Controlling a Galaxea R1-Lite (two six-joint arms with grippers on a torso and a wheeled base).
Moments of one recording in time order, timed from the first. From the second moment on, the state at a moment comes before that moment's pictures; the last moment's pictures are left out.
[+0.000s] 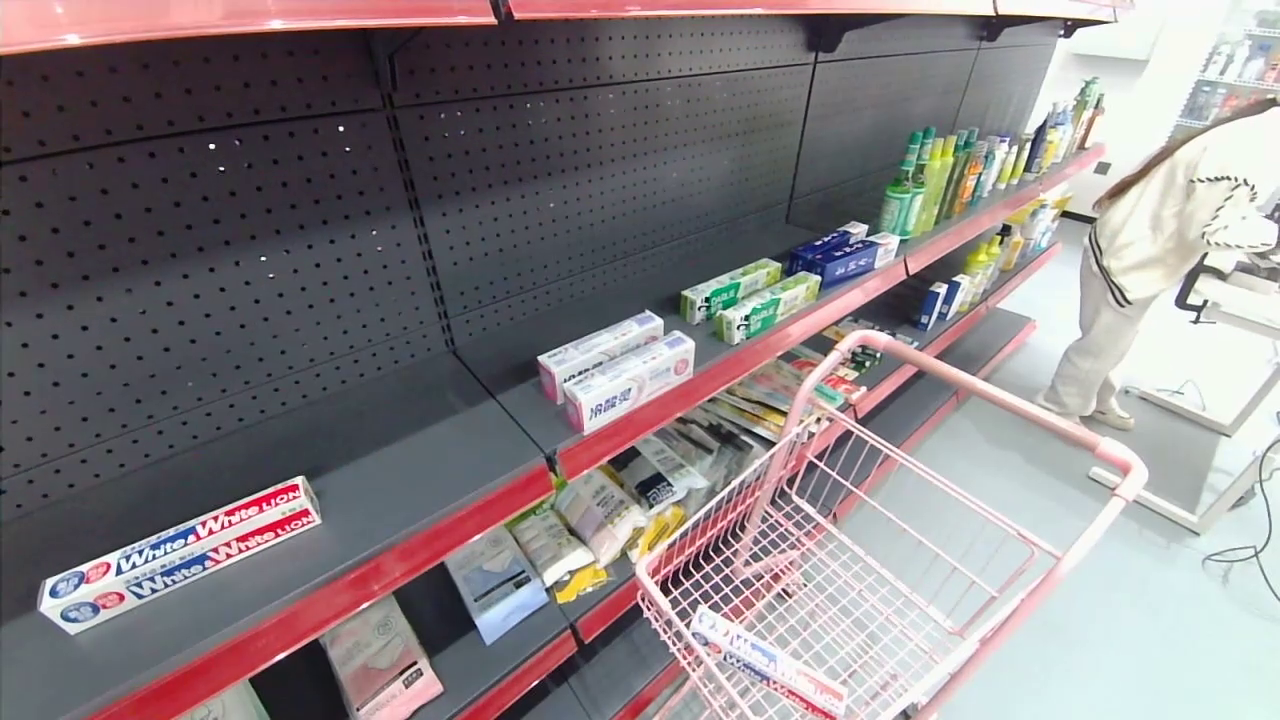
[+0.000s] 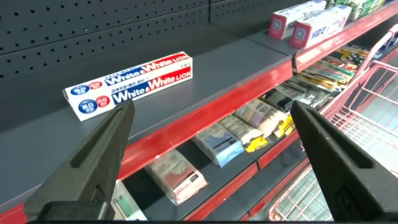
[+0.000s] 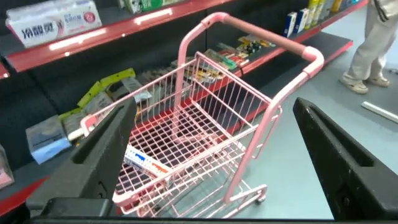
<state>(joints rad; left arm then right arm) 0.00 0.00 0.00 0.00 0.01 0.01 -0.02 0.03 0.00 0.00 0.00 0.01</state>
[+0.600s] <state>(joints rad) 0.00 0.00 0.00 0.00 0.01 0.01 -0.05 0.89 -0.59 -0.06 -0.01 0.02</state>
